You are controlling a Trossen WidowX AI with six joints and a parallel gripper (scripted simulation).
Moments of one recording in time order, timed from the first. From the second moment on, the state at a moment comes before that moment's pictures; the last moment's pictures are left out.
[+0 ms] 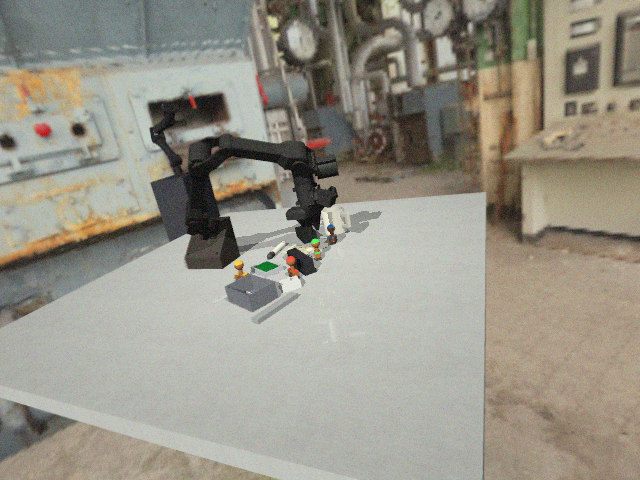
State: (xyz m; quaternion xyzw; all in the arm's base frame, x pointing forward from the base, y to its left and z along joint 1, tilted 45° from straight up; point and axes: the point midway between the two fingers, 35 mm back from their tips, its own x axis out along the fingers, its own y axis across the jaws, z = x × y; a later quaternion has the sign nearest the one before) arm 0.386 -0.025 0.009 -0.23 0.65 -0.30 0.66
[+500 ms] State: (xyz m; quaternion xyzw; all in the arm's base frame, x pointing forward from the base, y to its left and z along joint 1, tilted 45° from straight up) arm 0.385 -0.042 -0.009 -0.23 0.65 -0.30 0.66
